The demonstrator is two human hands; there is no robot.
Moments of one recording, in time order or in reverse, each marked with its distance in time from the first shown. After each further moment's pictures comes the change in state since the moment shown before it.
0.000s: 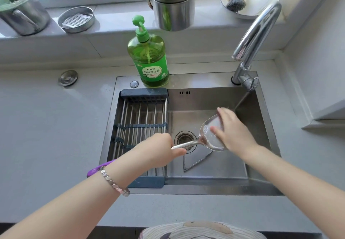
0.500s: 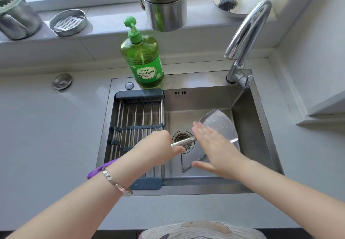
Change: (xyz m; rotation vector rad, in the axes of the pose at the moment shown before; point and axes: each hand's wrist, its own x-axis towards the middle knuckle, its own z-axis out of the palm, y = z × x) left_hand 0.009 0.007 0.002 0.001 0.040 -0.025; right_hand -0.031 0.003 0.033 -0.470 -0.115 -0.409
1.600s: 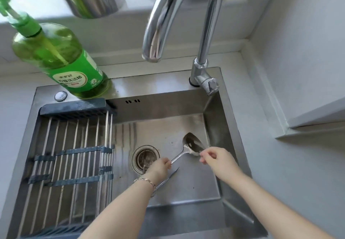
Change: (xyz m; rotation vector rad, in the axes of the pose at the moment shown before) left_hand 0.230 0.061 0.175 -0.296 -0.159 -0.075; right_hand 0.005 0.147 0.087 1.067 0.040 0.740
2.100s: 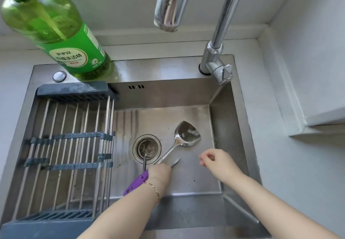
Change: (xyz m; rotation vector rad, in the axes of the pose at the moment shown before) left_hand -0.001 -0.012 0.041 0.747 -0.003 0.012; right_hand 0.009 0.017 0.023 -0.109 -0.131 0.072
